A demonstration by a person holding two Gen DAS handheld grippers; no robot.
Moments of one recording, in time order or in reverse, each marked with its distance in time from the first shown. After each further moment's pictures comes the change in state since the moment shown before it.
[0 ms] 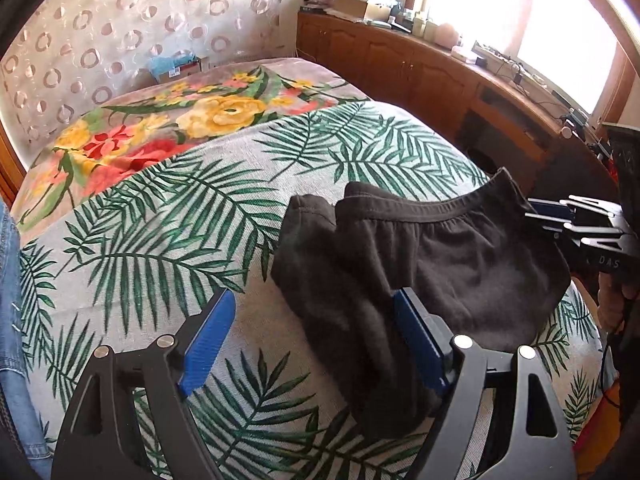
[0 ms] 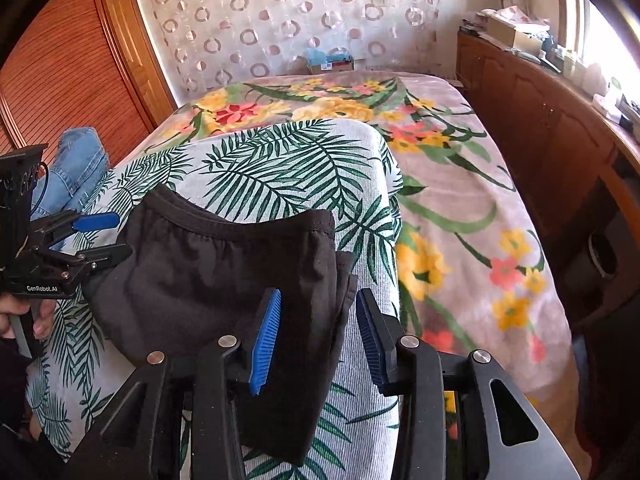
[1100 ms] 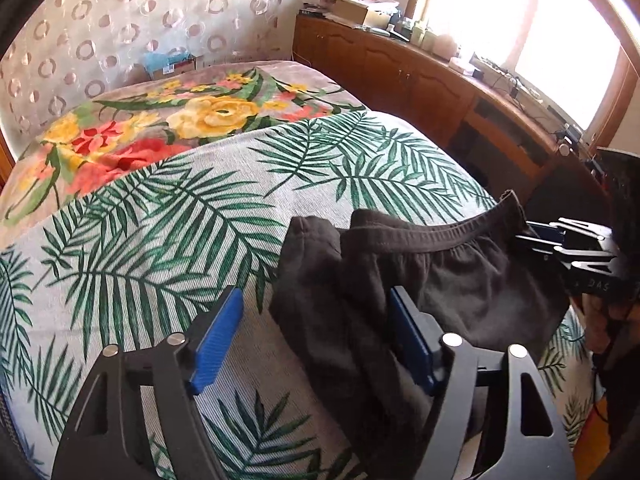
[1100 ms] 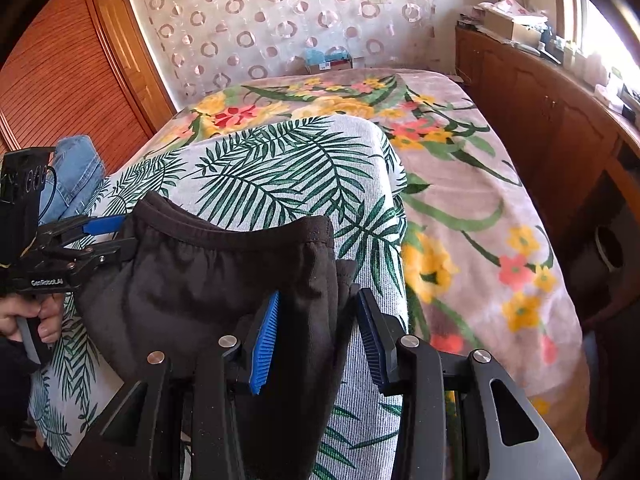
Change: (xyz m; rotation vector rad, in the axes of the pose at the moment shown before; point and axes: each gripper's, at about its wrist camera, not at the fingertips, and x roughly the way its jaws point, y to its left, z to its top) left arm 0.016 0.009 0.015 -0.029 -0.025 -0.054; right arm 0.015 -0.004 0.003 0.028 -0.001 0.023
